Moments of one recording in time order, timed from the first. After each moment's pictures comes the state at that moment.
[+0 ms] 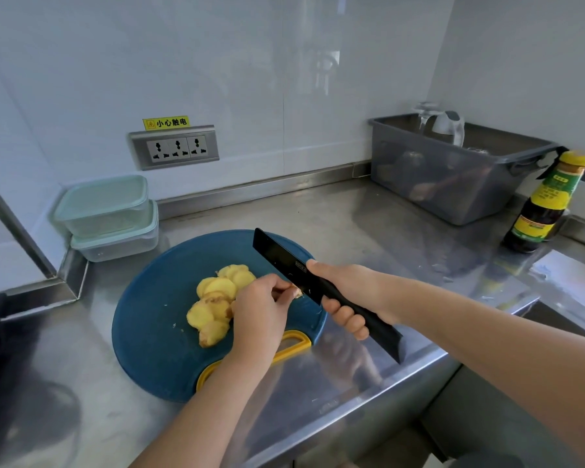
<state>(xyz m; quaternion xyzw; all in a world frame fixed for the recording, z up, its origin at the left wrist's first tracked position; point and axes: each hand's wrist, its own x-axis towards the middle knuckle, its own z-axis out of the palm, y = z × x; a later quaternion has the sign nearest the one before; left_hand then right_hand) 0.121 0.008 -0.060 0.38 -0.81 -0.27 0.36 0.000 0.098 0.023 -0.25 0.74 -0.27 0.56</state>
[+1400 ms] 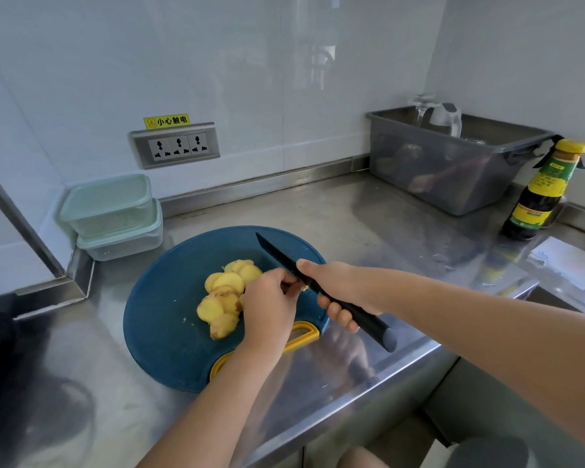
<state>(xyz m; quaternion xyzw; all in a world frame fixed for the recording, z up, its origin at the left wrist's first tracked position) 0.121 0.011 -0.059 0.37 -0.80 -0.28 0.37 0.026 0.081 0.020 -0.23 0.81 -0.21 0.51</state>
